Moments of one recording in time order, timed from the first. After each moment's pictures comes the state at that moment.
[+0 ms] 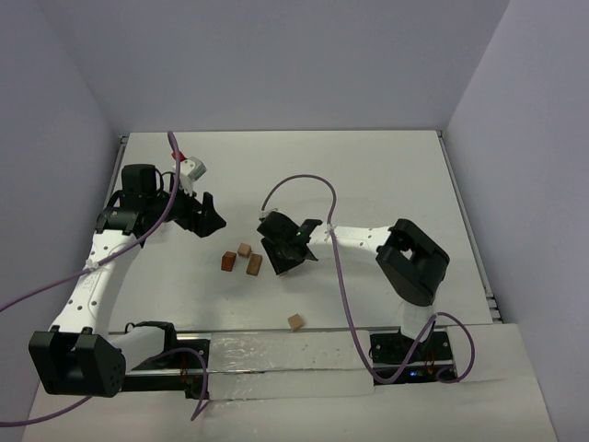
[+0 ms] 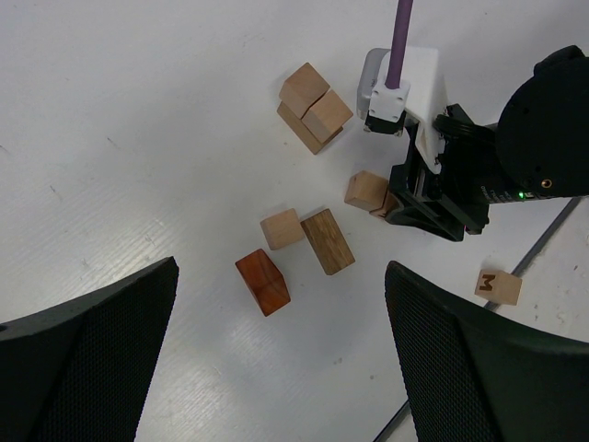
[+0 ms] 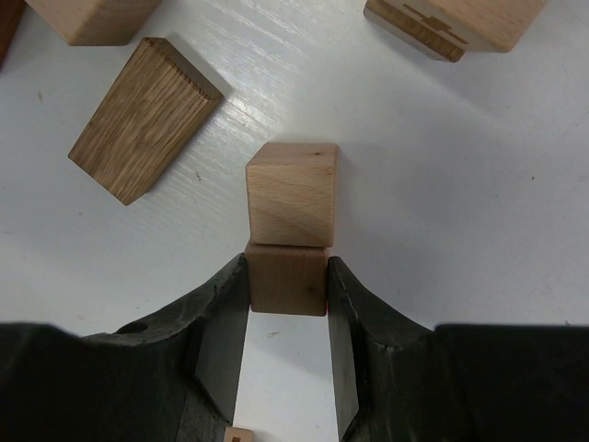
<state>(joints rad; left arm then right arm) -0.10 1.13 1.02 -0.62 0.66 0.23 0.97 1.82 1.17 -0.46 0.11 0.47</state>
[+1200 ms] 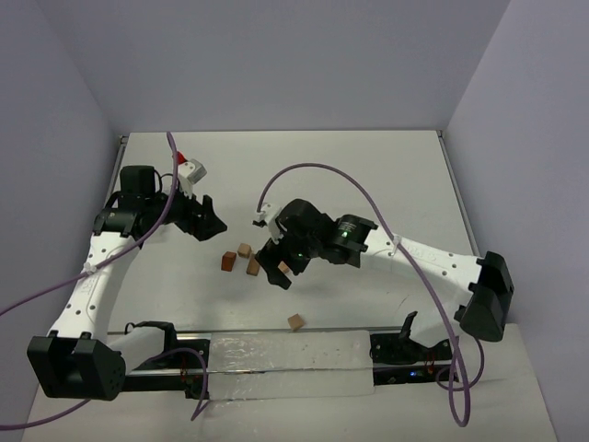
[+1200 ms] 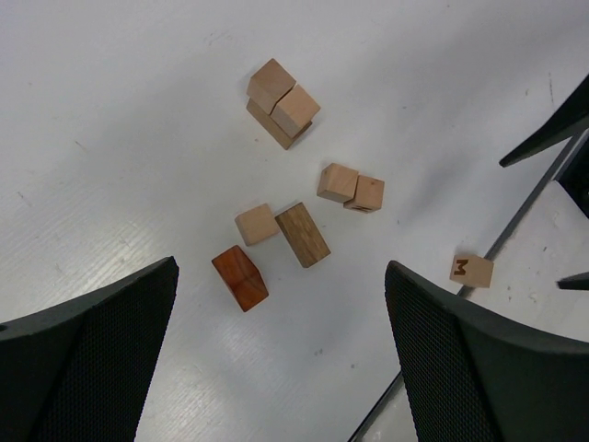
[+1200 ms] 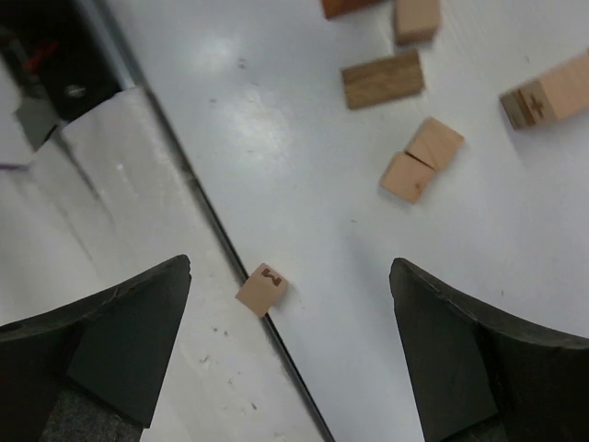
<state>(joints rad) -0.10 1.11 1.03 -0.67 0.72 0.25 1.03 1.40 1.22 -0.66 -0.13 0.10</state>
